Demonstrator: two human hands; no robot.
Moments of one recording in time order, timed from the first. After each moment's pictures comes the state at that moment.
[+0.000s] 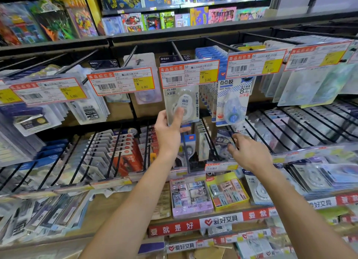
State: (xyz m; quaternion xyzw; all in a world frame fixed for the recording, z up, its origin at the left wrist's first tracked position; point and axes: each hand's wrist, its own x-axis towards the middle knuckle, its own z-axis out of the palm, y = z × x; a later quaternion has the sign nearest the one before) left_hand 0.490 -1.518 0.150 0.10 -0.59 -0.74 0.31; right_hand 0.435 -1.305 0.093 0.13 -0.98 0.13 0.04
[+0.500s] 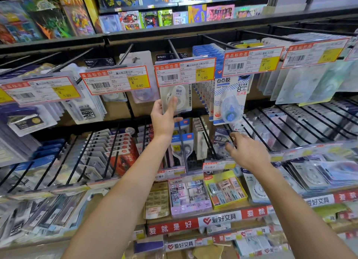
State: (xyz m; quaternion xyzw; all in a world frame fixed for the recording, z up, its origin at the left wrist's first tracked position) left_hand 0.449 -1.541 0.151 0.09 -0.59 -0.75 0.30; right_hand 0.435 -1.305 0.090 0.13 -0.98 0.13 0.06
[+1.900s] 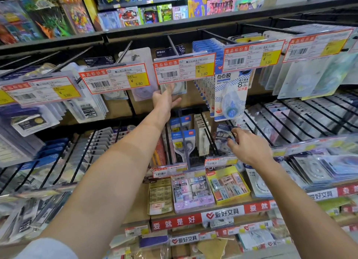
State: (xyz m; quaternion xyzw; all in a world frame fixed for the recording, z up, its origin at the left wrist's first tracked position) left_hand 0.373 -1.573 0.165 0.20 -0.54 -0.79 0.20; right_hand 0.430 -1.303 0.086 0.13 -0.98 0.14 0.05
